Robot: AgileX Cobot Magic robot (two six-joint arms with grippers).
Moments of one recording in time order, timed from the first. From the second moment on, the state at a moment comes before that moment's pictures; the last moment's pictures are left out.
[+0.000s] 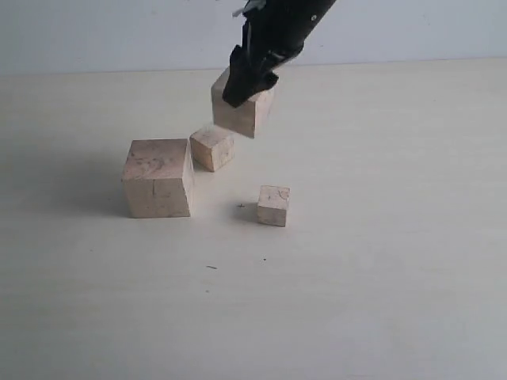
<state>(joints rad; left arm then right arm) 0.01 0.00 0.00 -0.01 0.37 -0.13 0.59 2.08 -1.85 0.46 1.08 -0.95</state>
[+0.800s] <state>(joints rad) 0.01 0.00 0.00 -0.01 0.37 -0.13 0.59 2.28 -1.76 0.69 1.11 -1.42</state>
